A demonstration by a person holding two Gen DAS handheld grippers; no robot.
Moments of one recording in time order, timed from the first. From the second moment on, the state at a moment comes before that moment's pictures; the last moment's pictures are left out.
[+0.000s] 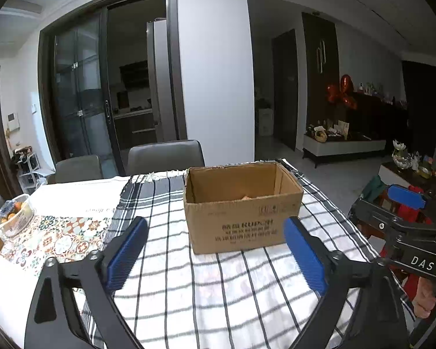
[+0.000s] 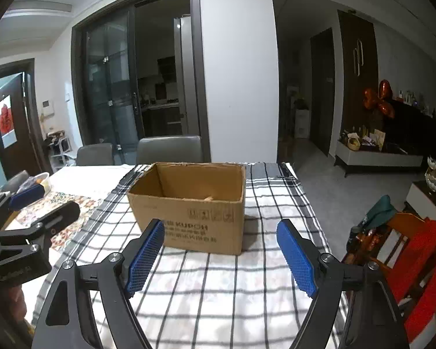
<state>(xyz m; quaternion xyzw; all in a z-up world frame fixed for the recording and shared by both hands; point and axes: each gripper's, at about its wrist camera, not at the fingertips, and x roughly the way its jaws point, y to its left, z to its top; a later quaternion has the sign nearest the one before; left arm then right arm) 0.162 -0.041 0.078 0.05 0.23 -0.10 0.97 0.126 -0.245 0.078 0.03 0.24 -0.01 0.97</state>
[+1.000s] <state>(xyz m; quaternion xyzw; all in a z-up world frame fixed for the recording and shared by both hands) 0.090 -0.039 0.072 0.05 0.21 -0.10 0.97 0.050 -0.242 0.071 0.05 0.21 -0.01 0.98</state>
